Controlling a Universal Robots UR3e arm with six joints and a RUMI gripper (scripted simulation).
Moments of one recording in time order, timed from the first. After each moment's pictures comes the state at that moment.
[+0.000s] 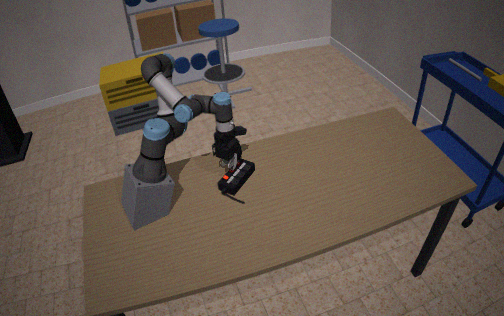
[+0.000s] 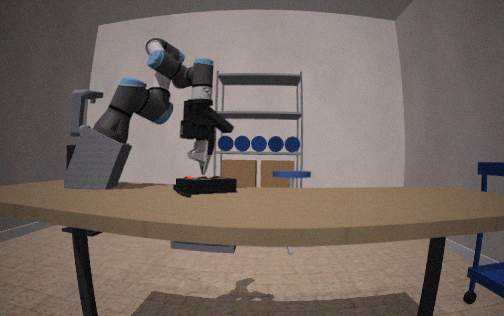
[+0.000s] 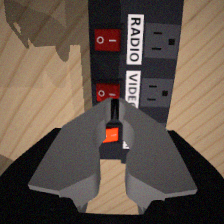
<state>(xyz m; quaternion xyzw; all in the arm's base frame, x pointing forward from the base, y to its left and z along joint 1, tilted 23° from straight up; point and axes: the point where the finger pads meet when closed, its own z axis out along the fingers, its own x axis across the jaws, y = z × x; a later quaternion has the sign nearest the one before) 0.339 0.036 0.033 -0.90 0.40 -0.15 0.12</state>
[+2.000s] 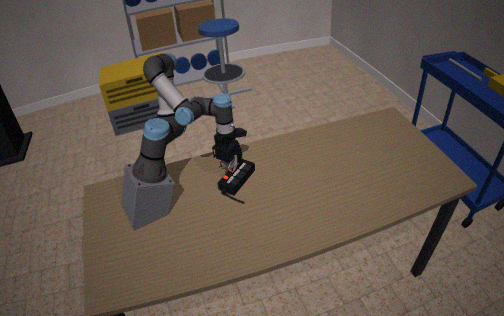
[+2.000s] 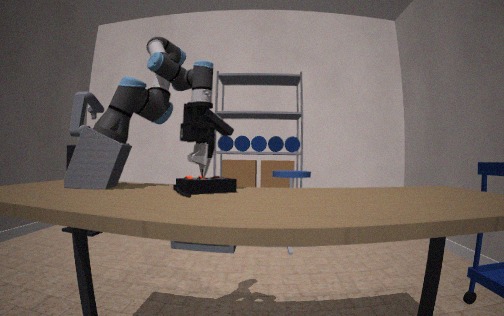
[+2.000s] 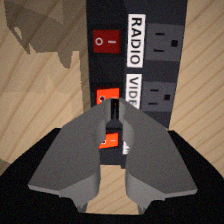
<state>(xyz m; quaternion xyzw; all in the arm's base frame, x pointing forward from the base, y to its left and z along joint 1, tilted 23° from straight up) 0.342 0.037 0.025 -0.90 0.40 -0.15 0.12</state>
